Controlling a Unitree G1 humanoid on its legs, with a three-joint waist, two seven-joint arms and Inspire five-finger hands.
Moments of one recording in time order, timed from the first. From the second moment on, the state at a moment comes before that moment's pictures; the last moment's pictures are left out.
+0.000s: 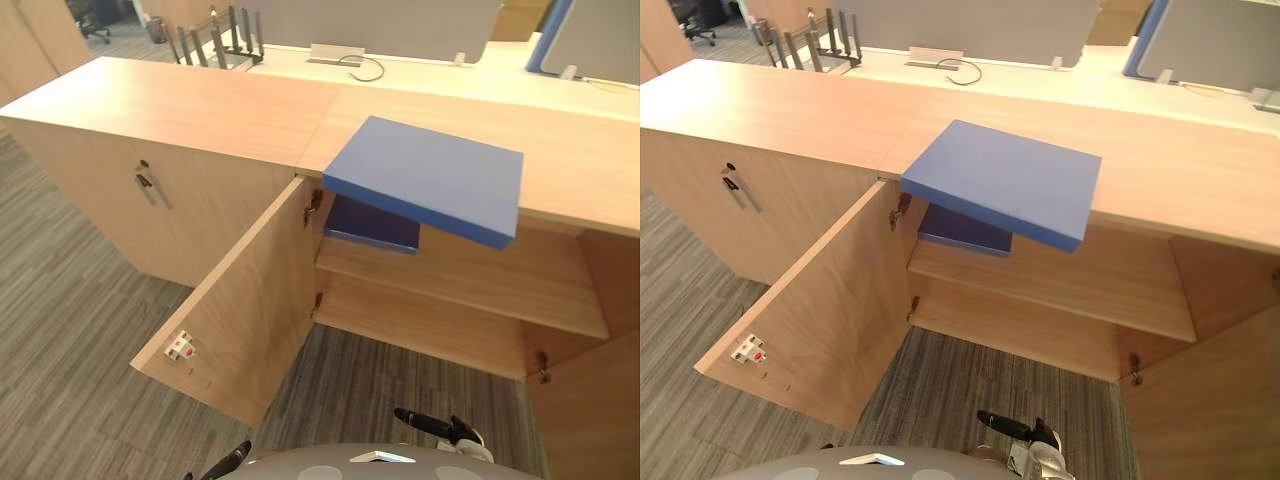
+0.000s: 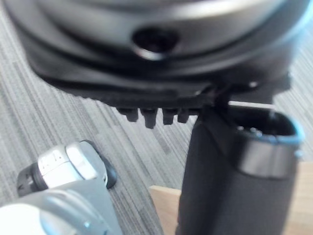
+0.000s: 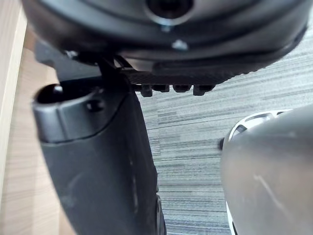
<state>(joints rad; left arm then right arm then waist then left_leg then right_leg) 0.24 -0.03 0.48 1.09 -0.18 -0.11 0.17 0.02 -0.08 -0.22 1.19 0.14 -0.02 -0.13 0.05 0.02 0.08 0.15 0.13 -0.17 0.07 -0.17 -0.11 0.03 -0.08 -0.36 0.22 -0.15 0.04</state>
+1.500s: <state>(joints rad) 0.28 -0.03 0.45 1.07 -0.18 -0.08 0.14 0.06 -0.06 -0.22 1.12 0.16 -0.03 -0.13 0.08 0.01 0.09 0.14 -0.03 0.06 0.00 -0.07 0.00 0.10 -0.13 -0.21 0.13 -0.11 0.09</state>
